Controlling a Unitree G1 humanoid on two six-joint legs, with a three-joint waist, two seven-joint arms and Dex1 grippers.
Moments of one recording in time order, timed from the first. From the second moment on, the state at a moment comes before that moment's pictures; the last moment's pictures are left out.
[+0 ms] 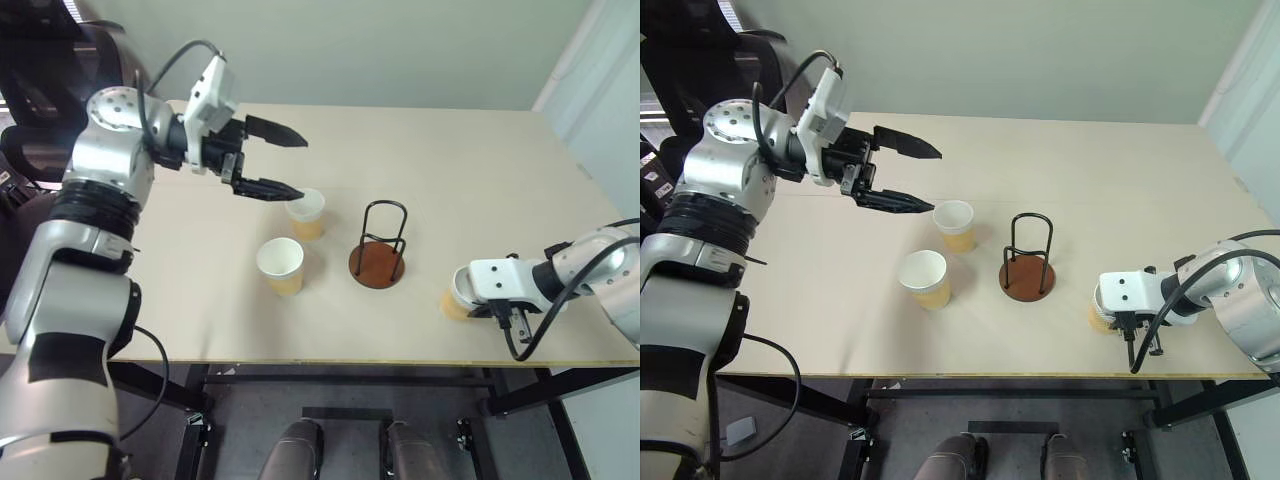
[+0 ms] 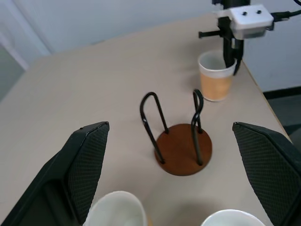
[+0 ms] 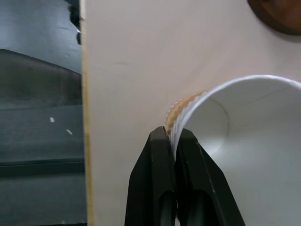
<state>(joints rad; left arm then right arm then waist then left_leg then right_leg) -1.35 0.83 -0.45 0.84 -0.60 -0.02 -1.58 -0.55 -1.19 0.32 -0.33 0.08 0.54 1.41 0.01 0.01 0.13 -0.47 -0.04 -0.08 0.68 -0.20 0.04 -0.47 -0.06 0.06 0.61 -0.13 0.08</state>
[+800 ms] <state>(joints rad) -1.28 0.93 -0.55 0.80 -0.67 0.00 -1.58 -1.16 -0.98 0.31 -0.19 0.15 0.73 1.48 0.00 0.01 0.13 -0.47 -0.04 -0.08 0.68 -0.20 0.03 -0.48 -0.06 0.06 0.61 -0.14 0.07</state>
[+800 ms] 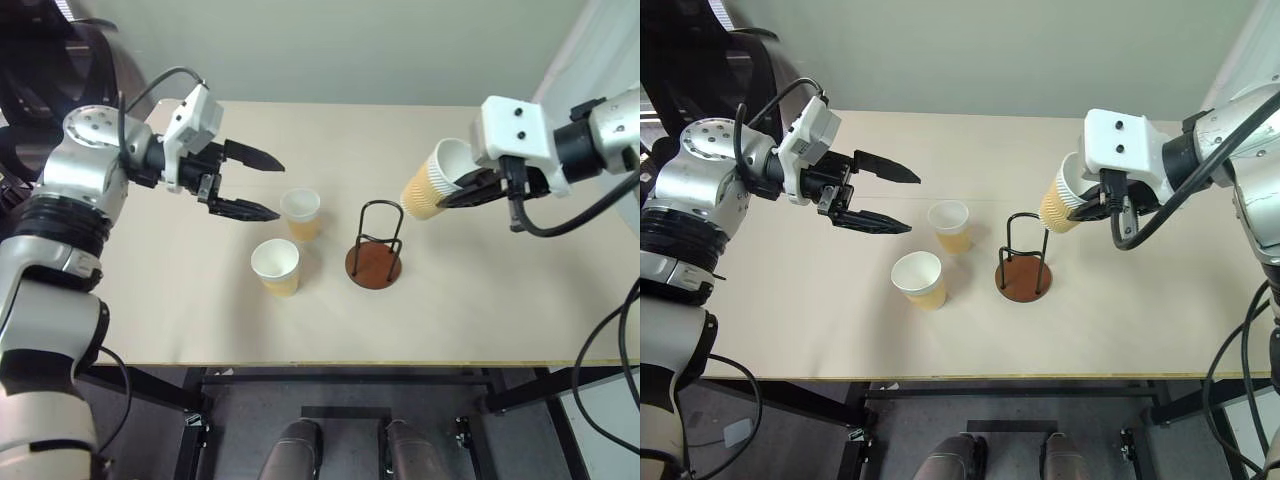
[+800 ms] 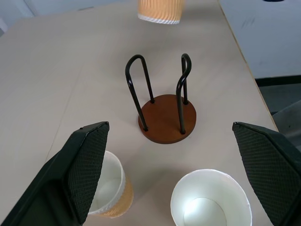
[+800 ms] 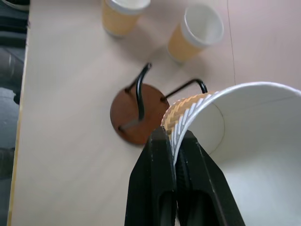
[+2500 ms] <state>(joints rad) -1.30 0.90 -0.50 0.85 -0.50 -0.02 -1.58 -1.21 -0.80 0.14 -0.17 0.31 1.09 1.30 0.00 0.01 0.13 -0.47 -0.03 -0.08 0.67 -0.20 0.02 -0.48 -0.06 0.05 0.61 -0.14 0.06</state>
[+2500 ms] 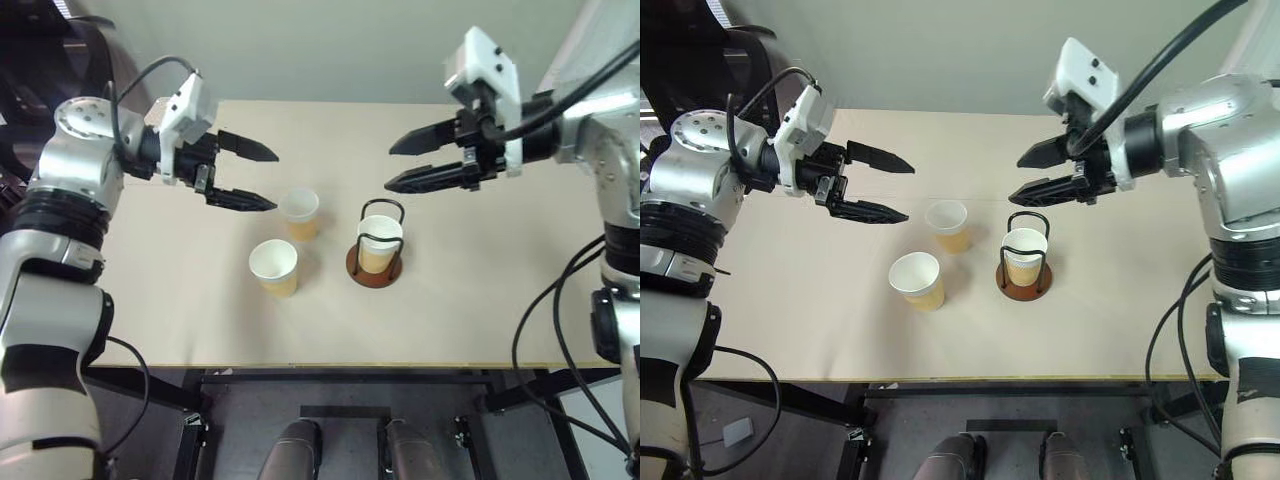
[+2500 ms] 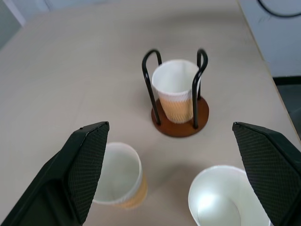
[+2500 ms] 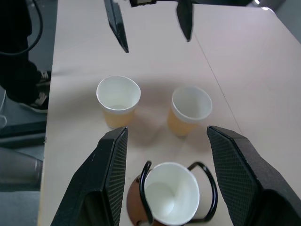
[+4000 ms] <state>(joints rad) -1.50 0.64 -0.56 1.28 0.52 -0.74 -1.15 -1.15 -1.05 0.10 -0.21 0.48 1.09 1.20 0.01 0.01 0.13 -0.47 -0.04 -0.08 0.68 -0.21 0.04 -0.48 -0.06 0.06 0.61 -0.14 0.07</state>
